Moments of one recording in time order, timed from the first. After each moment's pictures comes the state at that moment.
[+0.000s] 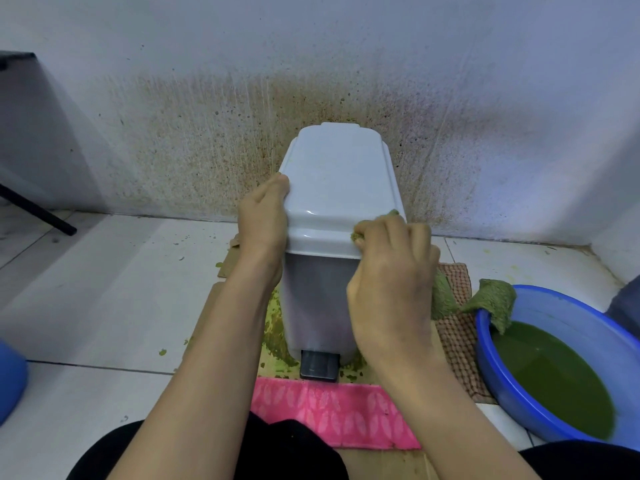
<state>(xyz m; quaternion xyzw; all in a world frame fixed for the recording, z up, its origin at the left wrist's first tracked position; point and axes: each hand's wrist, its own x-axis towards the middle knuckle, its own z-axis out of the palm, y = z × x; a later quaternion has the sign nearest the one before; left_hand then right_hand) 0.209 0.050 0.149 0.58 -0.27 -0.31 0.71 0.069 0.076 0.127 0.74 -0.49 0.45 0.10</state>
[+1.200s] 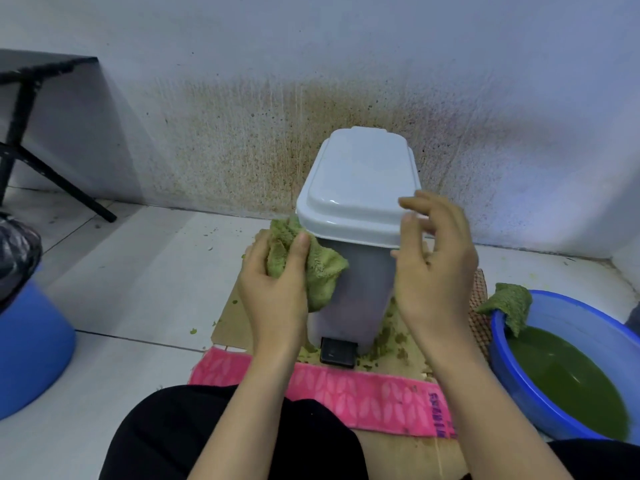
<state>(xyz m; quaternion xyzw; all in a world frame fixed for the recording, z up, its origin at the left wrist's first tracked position) 0.182 0.153 0.110 0.59 -0.26 -0.16 0.75 0.055 0.095 0.144 0.68 -0.39 0.58 -0.21</state>
